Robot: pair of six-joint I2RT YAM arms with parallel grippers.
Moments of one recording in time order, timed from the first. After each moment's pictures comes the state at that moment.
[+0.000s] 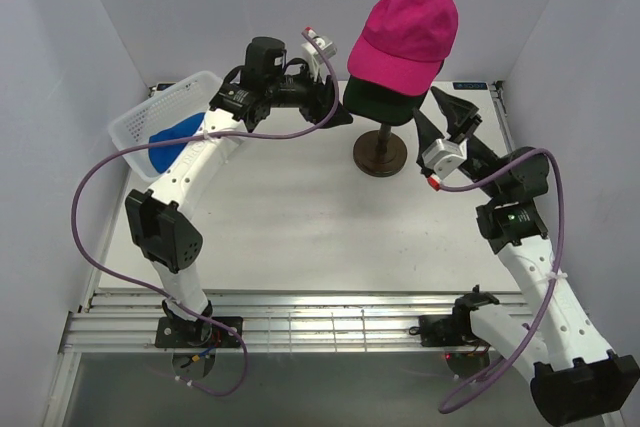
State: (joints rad) left arm -0.49 1.79 1.90 -0.49 0.76 -0.03; right arm 0.25 0.85 0.87 0.37 -0.59 -0.93
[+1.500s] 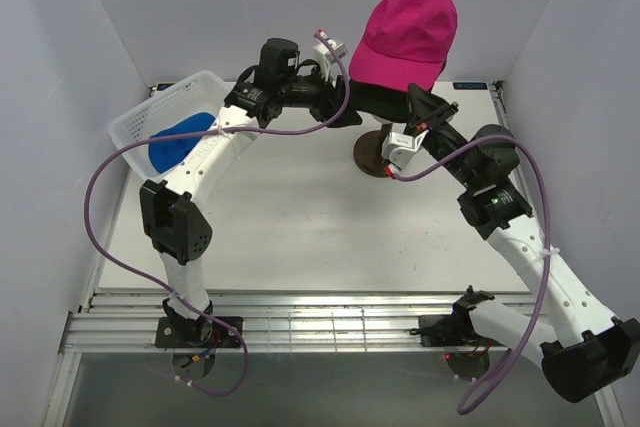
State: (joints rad) left arm -0.51 1.88 1.94 -0.47 0.75 -0.08; right arm 0.45 1.00 0.99 0.21 -0.30 -1.40
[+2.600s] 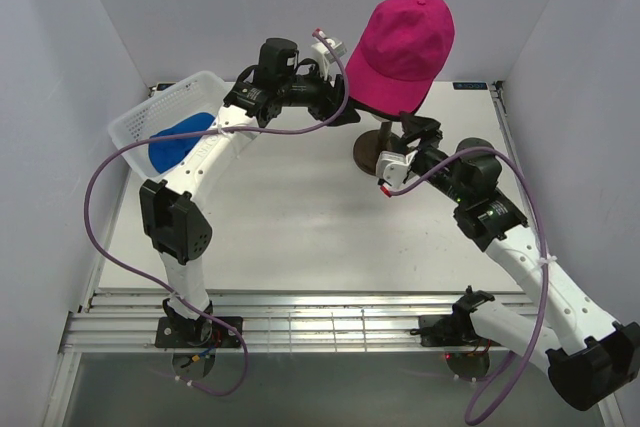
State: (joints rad) left arm -0.51 1.88 1.95 -0.47 0.72 -0.07; right arm 0.50 0.93 0.88 0.03 -0.28 -1.28
